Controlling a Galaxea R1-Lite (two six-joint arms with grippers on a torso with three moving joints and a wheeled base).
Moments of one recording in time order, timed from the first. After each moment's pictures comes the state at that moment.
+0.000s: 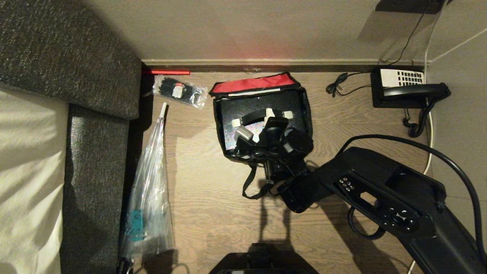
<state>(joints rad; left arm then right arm) 0.00 0.00 0.00 0.00 0.00 0.00 0.68 2.53 -1.57 -1.52 -0.50 -1.69</state>
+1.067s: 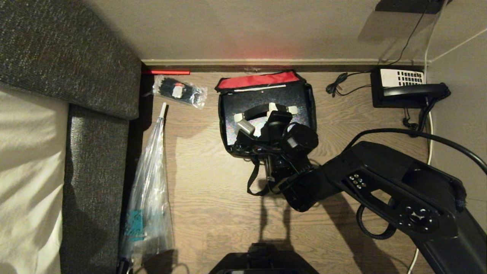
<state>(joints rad) 0.00 0.00 0.00 0.00 0.00 0.00 0.71 2.46 -1.52 -1.52 -0.54 -1.68</state>
